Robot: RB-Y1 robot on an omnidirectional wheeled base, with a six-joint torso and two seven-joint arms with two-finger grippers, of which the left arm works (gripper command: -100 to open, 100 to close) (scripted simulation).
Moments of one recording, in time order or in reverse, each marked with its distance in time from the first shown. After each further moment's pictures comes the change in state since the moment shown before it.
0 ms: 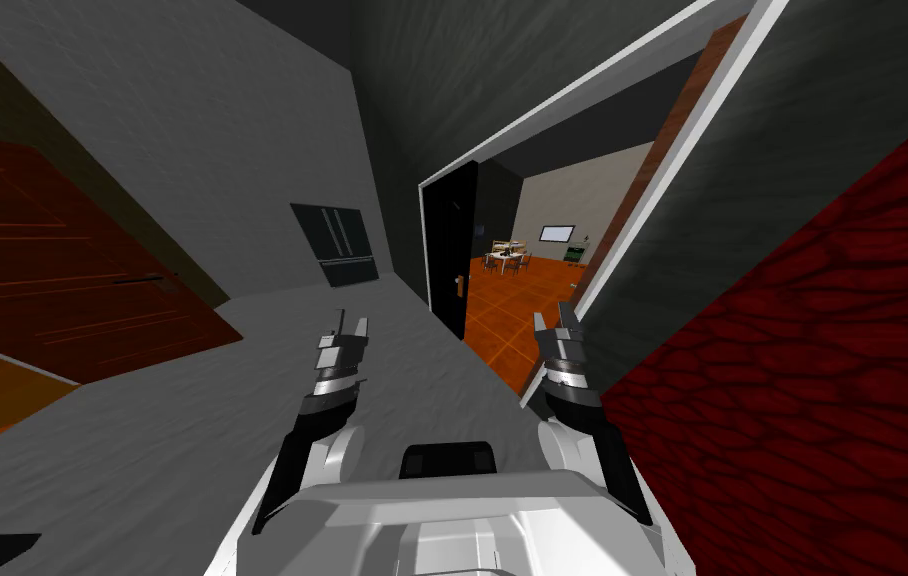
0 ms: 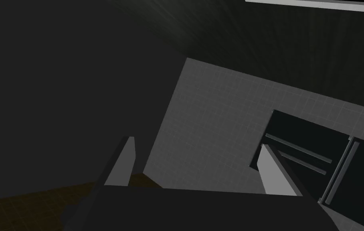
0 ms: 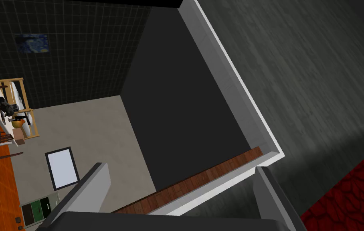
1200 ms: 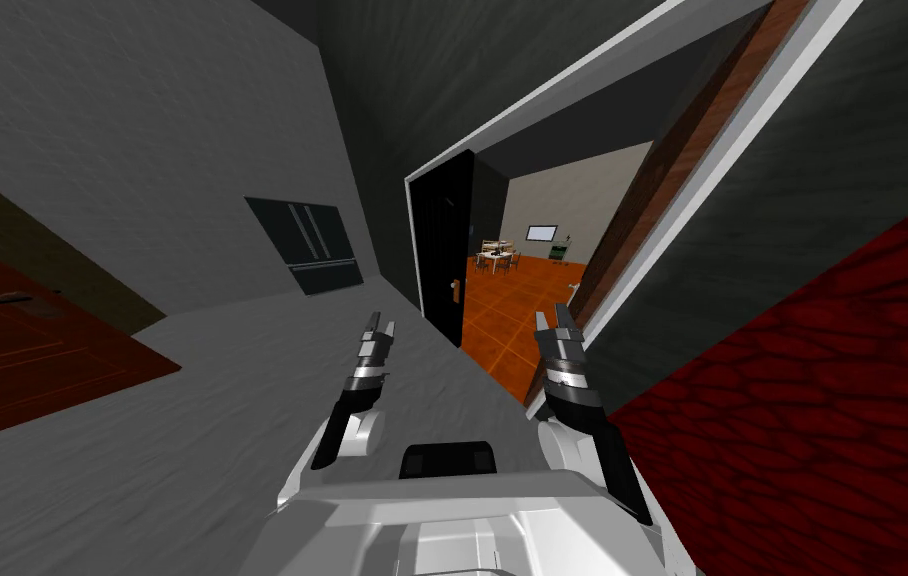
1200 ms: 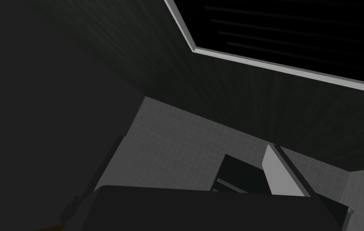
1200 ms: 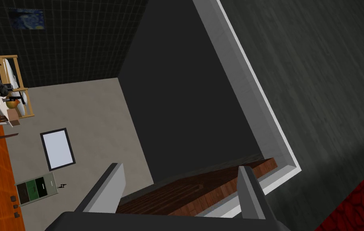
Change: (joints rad) arm -0.169 0.074 -0.069 0.253 0.050 0.011 -0.015
